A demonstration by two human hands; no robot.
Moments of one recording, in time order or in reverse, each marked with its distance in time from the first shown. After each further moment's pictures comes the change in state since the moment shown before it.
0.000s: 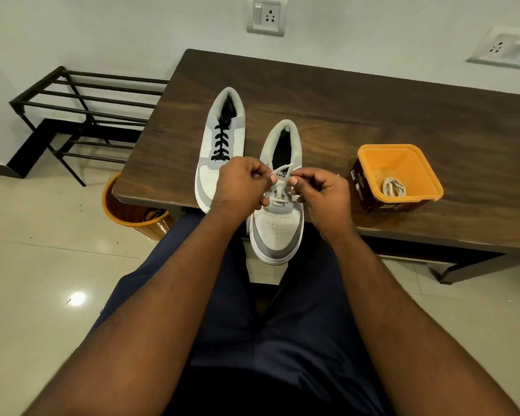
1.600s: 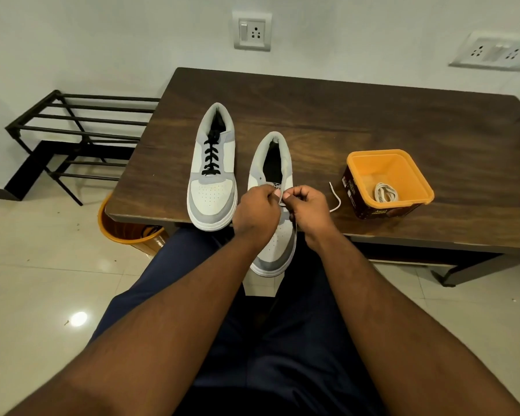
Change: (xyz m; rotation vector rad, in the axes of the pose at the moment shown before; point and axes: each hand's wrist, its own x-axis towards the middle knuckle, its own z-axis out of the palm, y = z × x) left_hand 0.013 -0.031 0.064 0.316 0.113 0.099; right_hand 0.017 0.025 0.010 0.083 0.062 0.423
